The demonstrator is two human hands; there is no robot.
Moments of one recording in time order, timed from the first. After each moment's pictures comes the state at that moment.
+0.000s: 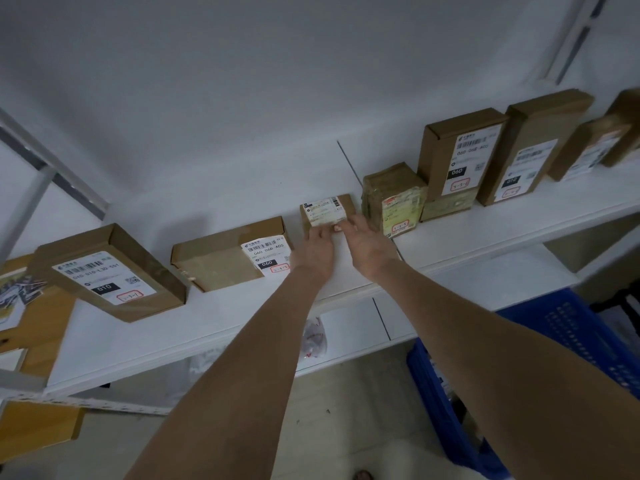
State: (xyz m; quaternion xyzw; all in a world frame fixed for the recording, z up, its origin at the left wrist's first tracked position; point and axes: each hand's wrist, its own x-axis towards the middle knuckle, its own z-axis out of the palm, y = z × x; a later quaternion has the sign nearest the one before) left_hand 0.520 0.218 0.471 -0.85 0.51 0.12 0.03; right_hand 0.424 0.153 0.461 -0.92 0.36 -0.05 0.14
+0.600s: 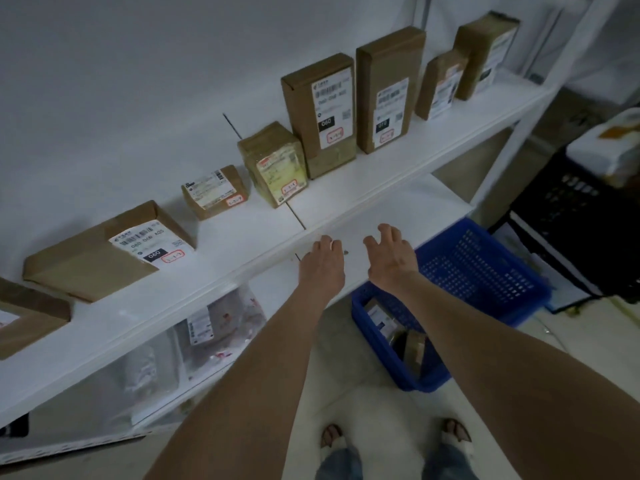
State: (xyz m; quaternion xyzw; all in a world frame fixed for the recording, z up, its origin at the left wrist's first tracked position) left_hand 0.346 0.214 0.395 -0.73 0.67 0.12 0.03; right_hand 0.213 0.169 0.392 -0.83 0.55 0.09 0.09
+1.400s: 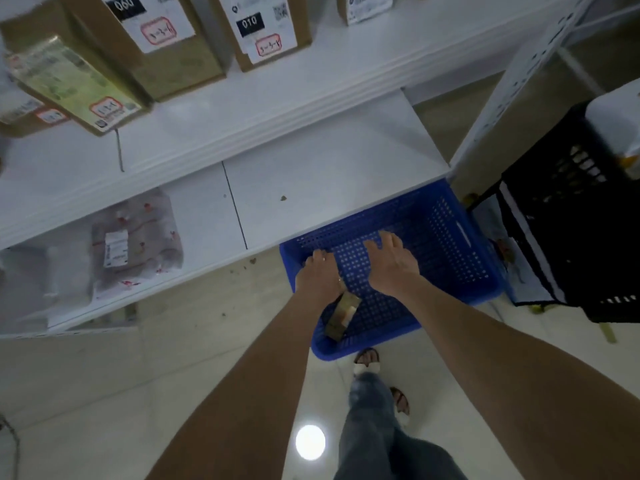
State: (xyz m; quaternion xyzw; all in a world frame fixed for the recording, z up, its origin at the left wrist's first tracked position) left_hand 0.082 0.133 0.248 -0.79 0.52 0.31 0.11; right_hand -0.043 0.053 0.243 -0.83 0.46 0.24 0.22
